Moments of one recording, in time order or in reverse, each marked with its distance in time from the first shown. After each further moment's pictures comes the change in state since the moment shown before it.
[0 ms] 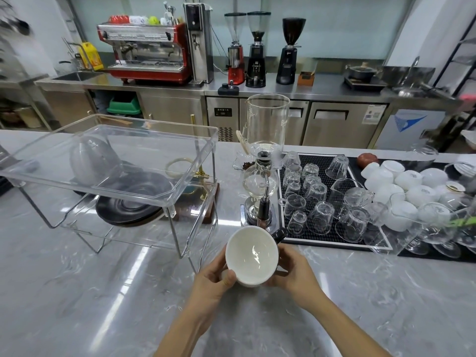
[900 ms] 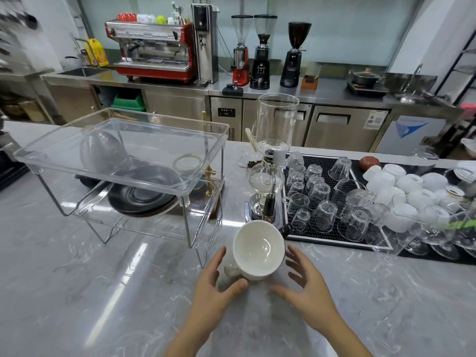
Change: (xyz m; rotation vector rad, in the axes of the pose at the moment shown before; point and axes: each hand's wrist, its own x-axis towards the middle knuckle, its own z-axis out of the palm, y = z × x) left_hand -0.036 0.002 -0.001 0.285 0.136 0.053; right_hand -0.054 -0.019 0.005 -0.209 0.122 0.040
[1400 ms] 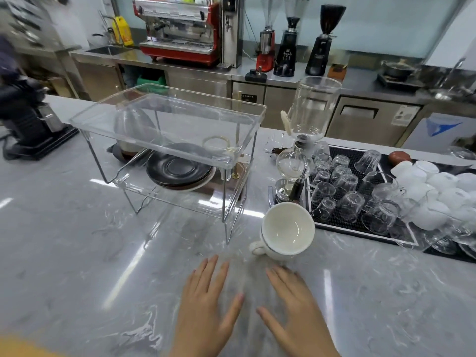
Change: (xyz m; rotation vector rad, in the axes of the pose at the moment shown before) left_hand -0.076 -0.024 -0.047 0.916 0.240 0.377; right_hand -0.072 -0.020 0.063 -0.702 -0.117 -0.361
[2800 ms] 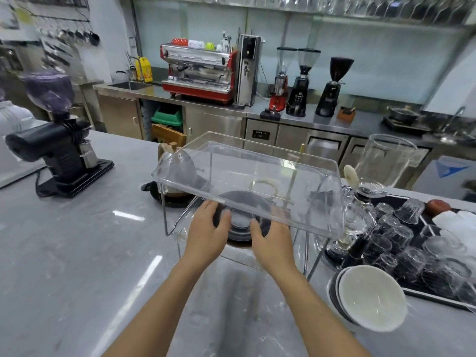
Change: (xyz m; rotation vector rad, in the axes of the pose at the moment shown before) left_hand 0.227 -0.114 -0.123 -0.457 0.131 -0.127; right_hand 0.252 -0.173 0.015 0.438 0.243 0.275
